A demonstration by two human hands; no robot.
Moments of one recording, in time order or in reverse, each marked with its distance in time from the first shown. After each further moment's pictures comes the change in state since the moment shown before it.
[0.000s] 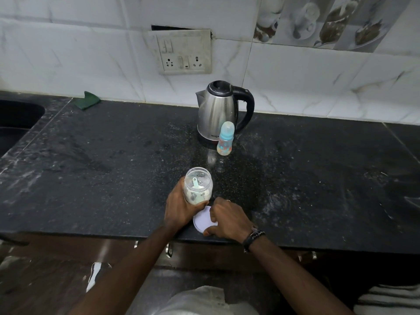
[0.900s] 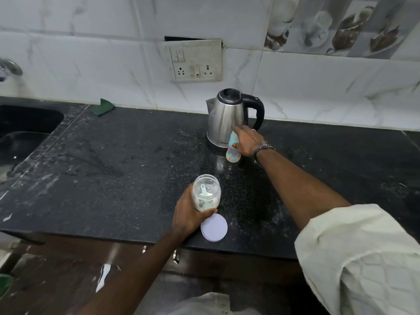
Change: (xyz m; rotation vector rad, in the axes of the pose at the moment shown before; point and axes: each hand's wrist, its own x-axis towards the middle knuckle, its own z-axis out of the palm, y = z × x) left_hand 0.002 -0.004 0.000 0.041 -0.040 -0.067; right_hand 0.157 0.095 -0.132 -0.052 0.250 0.154
